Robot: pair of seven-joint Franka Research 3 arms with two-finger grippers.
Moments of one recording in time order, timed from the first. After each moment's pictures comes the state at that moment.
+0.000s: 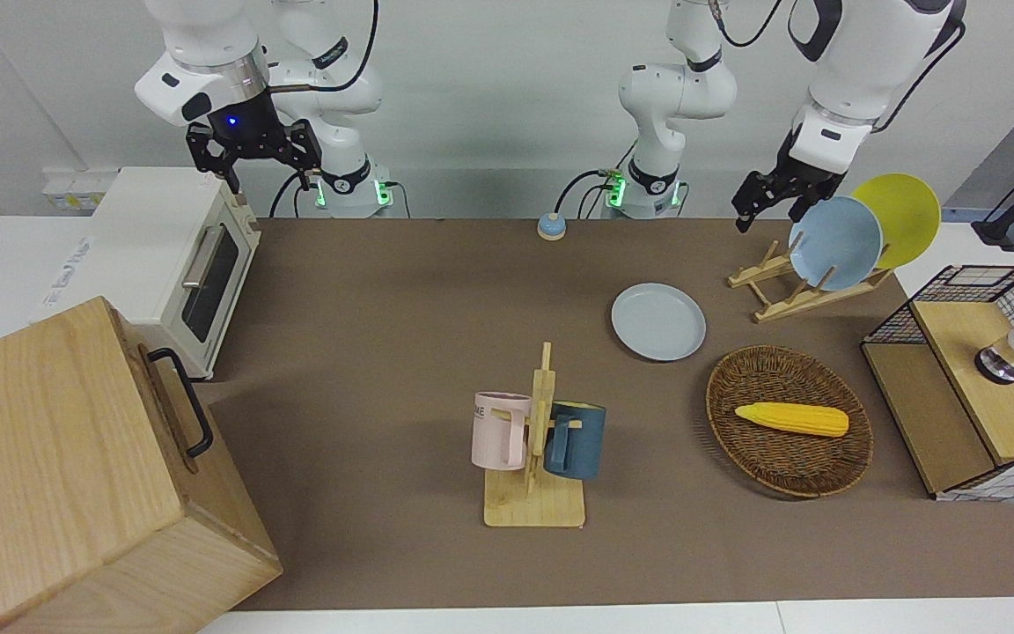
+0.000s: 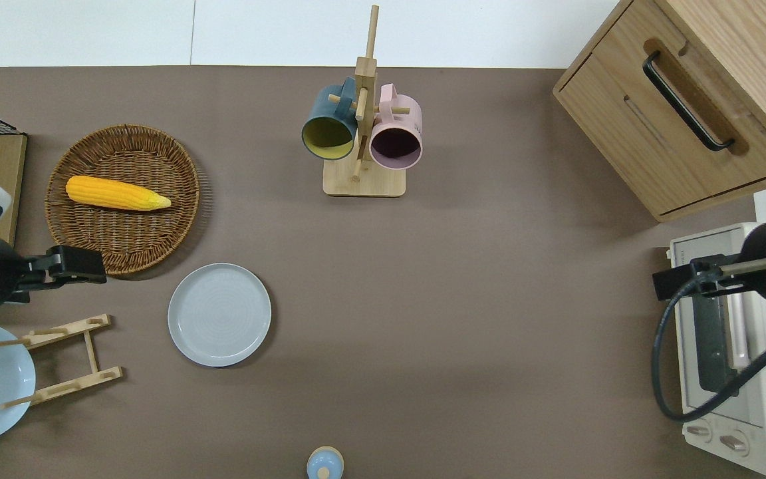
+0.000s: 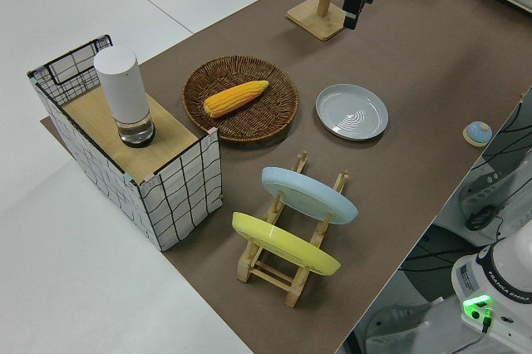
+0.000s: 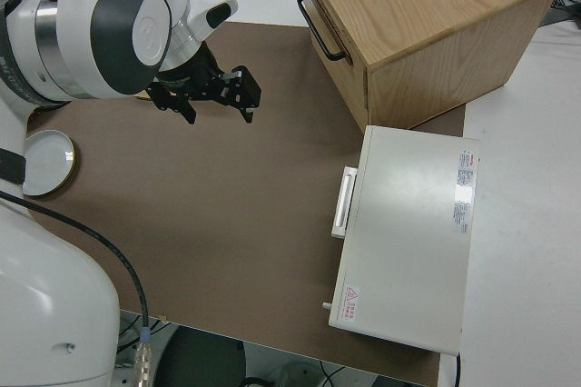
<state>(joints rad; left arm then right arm) -0.15 -0.13 0.10 -1.78 -0.01 1.62 -0.25 -0.06 -0.06 0.16 -1.54 -0.04 1.39 0.01</state>
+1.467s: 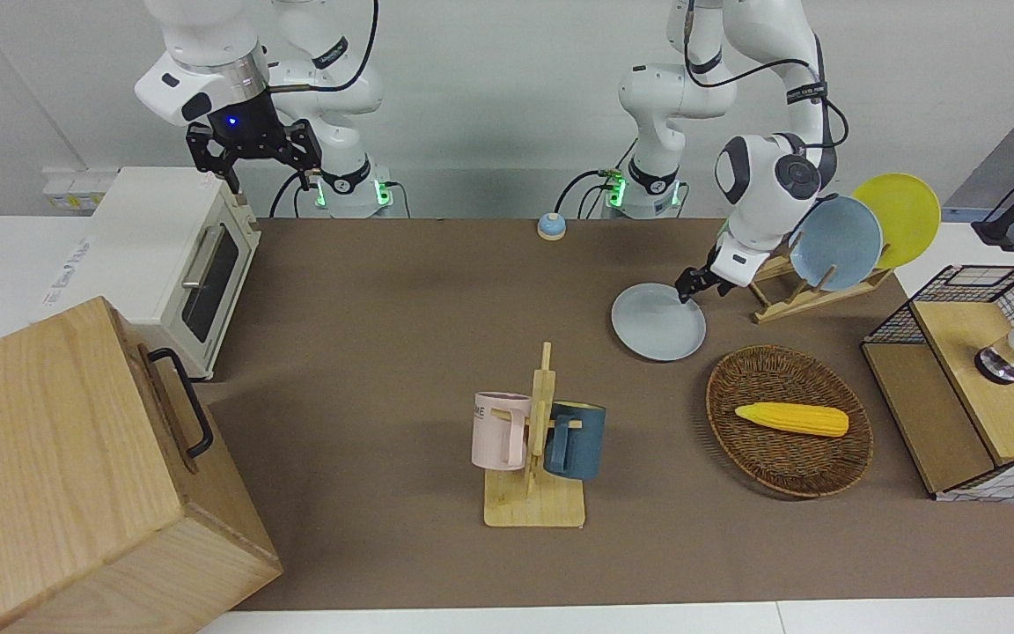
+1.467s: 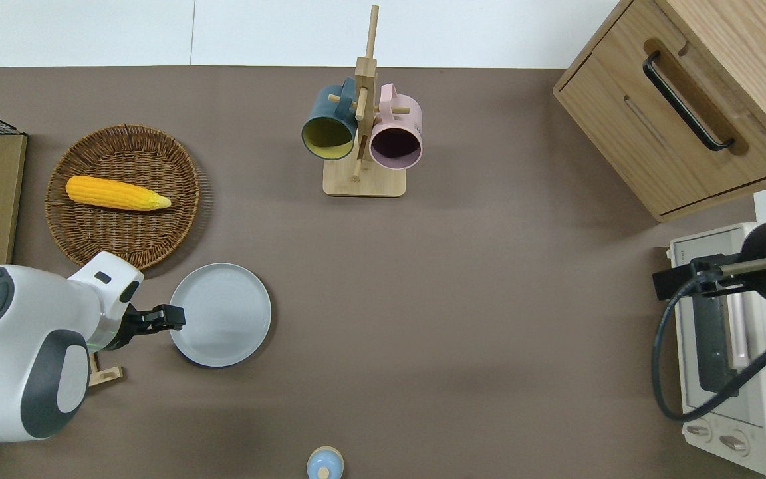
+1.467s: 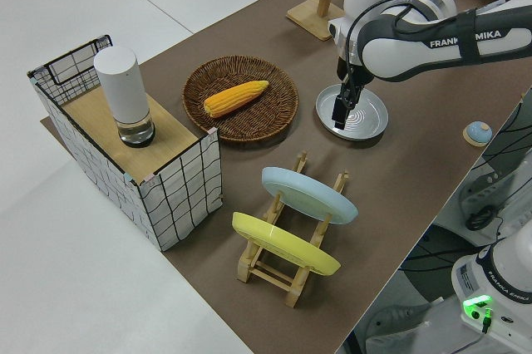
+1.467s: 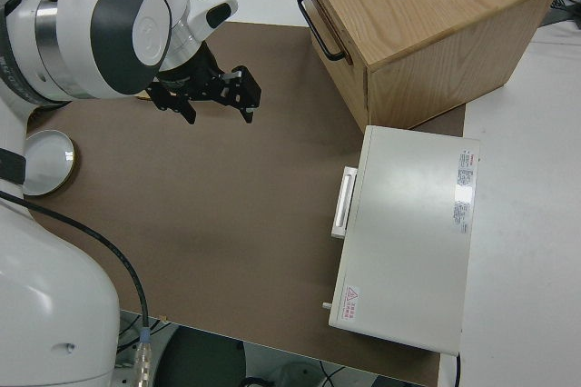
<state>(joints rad) -0.12 -0.08 0.10 -2.41 -0.09 2.22 -0.15 -0.06 -0.06 0.16 -1.54 -0.04 1.39 0.01</state>
